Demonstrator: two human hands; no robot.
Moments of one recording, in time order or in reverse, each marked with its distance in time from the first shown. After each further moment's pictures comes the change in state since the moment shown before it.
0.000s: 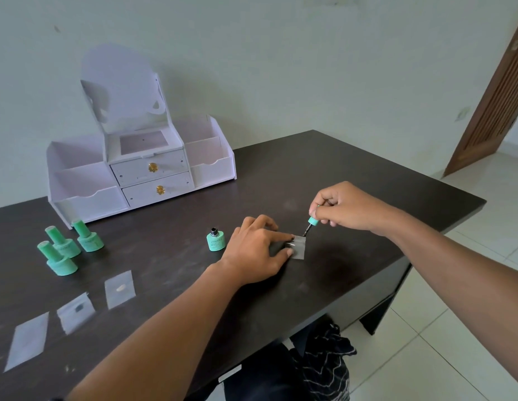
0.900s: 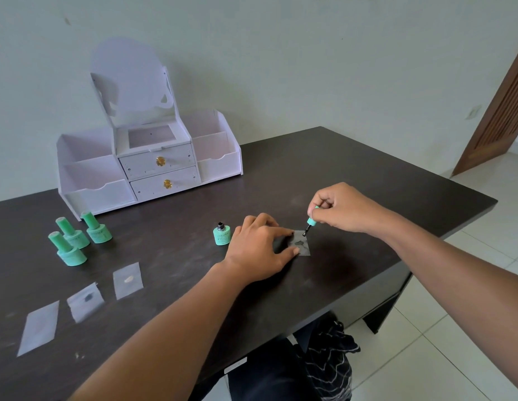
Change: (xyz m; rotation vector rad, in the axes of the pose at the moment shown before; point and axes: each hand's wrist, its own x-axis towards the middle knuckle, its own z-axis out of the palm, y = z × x) left_hand -0.009 0.003 0.000 -0.026 0.051 -0.097; right_hand 0.013 0.005 0.019 -0.064 0.022 -0.014
